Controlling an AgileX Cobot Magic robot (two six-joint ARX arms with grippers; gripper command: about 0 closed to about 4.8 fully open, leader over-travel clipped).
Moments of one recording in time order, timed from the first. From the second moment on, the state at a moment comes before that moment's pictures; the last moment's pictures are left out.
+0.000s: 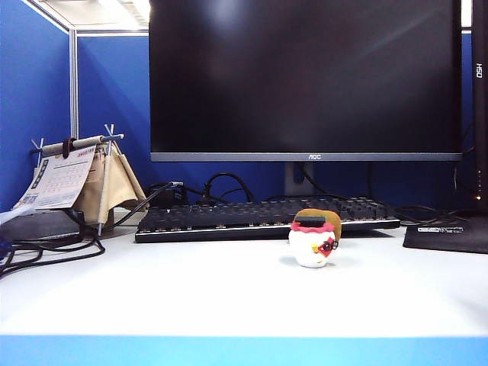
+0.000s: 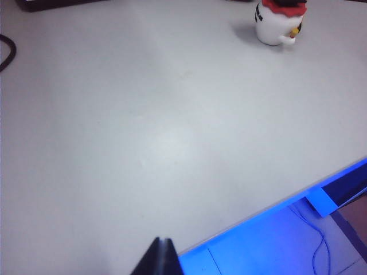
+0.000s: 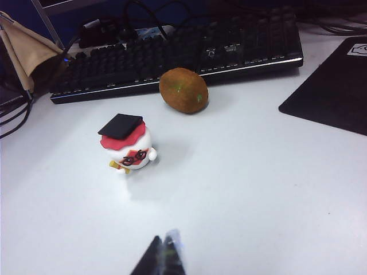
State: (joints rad) left arm -0.85 0.29 0.01 -0.15 -0.25 -0.22; right arm 0.26 0.04 0.01 -0.18 -0.13 0.24
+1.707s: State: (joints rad) left arm -0.85 0.29 0.18 -0.07 0.03 -0.24; right arm 0.16 1.47 1.32 -0.43 -0.52 -0.21
